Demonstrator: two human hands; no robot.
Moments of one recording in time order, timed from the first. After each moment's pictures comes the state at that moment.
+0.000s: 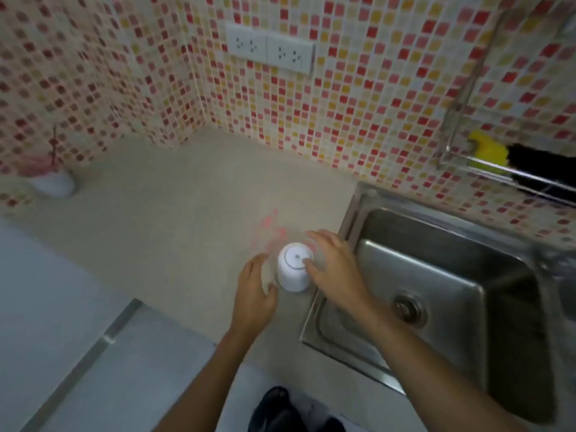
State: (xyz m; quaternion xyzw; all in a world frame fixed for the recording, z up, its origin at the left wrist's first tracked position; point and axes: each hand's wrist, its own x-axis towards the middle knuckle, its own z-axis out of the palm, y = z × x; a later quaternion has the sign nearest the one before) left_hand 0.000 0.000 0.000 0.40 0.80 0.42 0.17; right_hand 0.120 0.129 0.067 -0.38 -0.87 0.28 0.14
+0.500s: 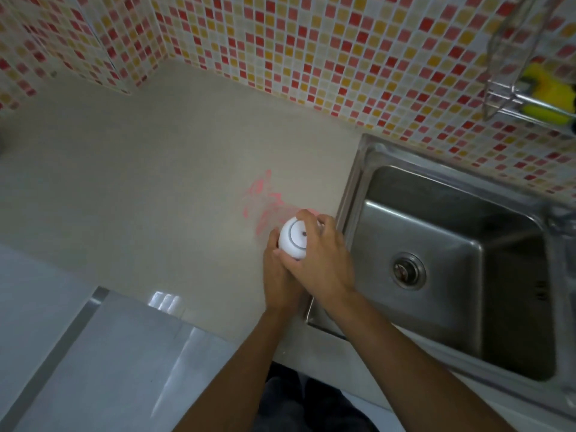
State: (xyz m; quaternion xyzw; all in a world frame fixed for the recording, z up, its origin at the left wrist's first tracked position) left_hand 0.027 0.050 -0.037 0.27 0.73 0.56 0.29; right_hand 0.079 0.102 0.029 -0.48 -0.84 0.21 0.09
